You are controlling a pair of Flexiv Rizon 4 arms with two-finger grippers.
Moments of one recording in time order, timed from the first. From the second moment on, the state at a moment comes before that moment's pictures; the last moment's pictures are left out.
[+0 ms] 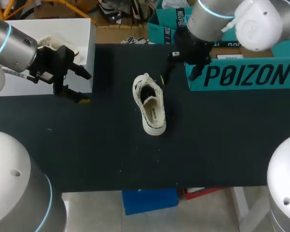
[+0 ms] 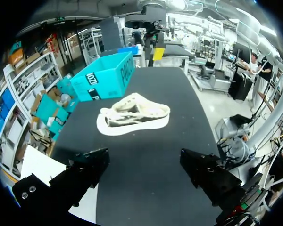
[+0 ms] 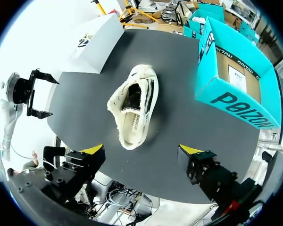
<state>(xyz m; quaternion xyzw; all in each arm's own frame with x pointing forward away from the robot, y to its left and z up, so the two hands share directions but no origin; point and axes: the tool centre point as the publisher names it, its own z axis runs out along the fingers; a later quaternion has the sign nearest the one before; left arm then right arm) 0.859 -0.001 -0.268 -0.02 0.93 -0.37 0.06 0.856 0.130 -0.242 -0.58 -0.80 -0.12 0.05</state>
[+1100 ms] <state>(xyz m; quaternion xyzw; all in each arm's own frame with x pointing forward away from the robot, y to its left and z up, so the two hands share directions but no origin) 0.859 -0.001 -0.268 -0.02 0.93 -0.37 0.06 0.890 0.144 -0.264 -0.58 -0.81 0.00 0.02</state>
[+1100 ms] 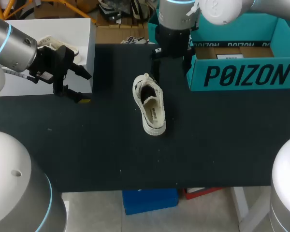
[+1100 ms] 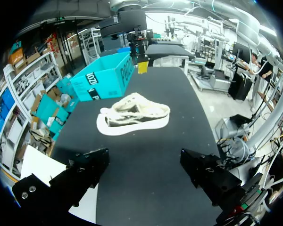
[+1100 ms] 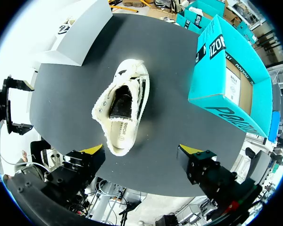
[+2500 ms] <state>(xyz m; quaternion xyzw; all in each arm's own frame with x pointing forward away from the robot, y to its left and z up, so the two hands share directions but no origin) 0.859 0.000 -0.268 -0.02 0.93 -0.36 0.06 0.919 0.151 -0.358 -0.60 -0.80 0.04 0.03</state>
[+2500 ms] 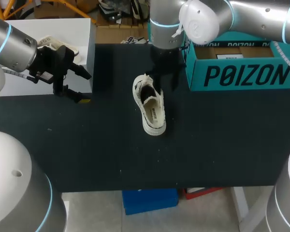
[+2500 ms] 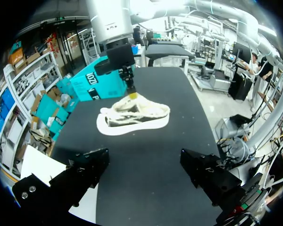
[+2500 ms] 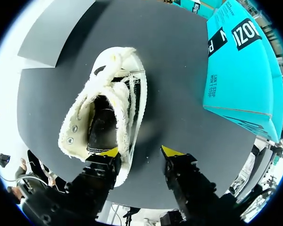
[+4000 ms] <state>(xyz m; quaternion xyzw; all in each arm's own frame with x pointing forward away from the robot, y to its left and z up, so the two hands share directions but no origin) 0.859 -0.001 -0.268 -0.02 0.93 -0.37 0.06 0.909 0.162 -0.405 -0.60 -0.79 0.05 0.05</state>
